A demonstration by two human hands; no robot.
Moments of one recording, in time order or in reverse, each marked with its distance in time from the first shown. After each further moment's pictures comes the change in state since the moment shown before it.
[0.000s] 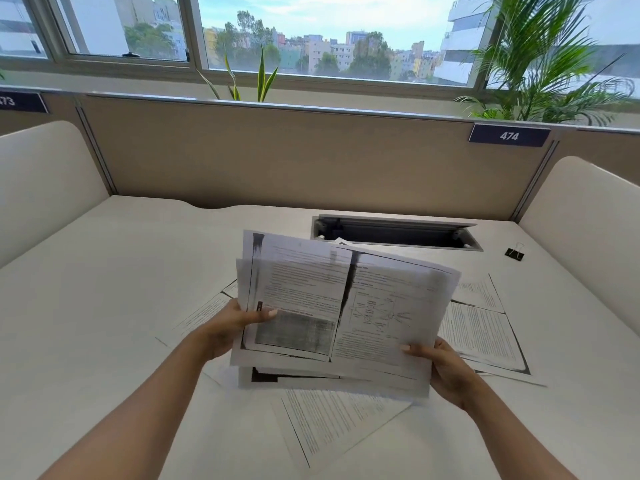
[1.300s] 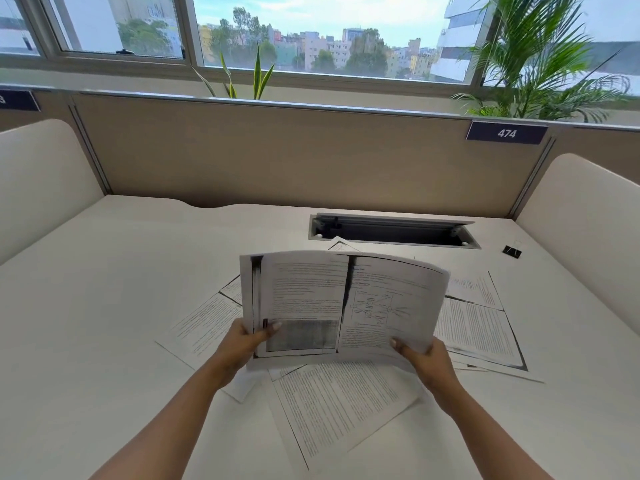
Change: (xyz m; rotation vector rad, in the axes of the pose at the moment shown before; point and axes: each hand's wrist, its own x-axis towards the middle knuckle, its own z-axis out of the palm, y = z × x) left_hand -0.007 -0.031 0.029 -0.011 0.200 0.116; right_hand 0.008 0.019 0.013 -0.427 0.391 -0.235
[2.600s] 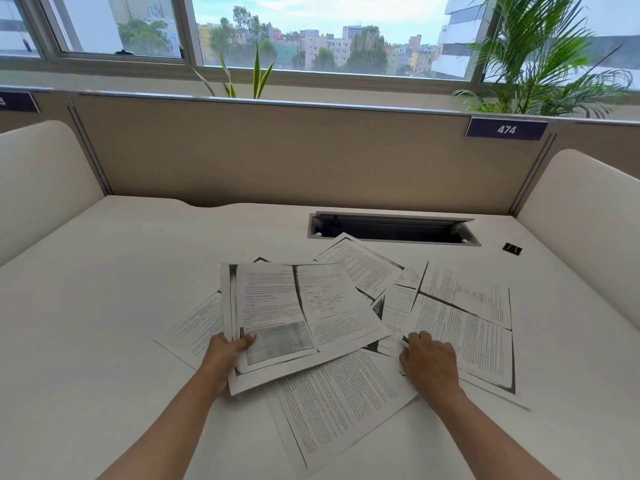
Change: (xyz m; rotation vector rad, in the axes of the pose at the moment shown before) left_hand 0.003 -0.028 -0.015 -0.066 0.347 -0.257; right_hand 0.013 0.019 0.004 -1.394 0.159 -0.245
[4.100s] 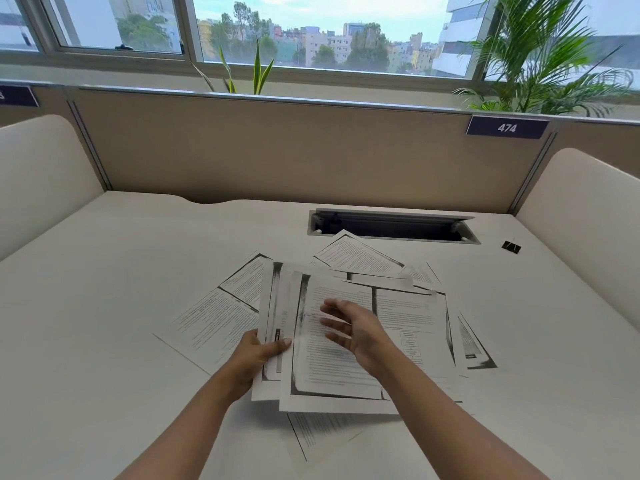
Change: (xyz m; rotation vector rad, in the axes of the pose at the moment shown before) left_hand -0.032 0.005 0.023 0.032 -0.365 0.021; right_hand 0.009 -0.100 -0.076 1.828 -0.603 0.429
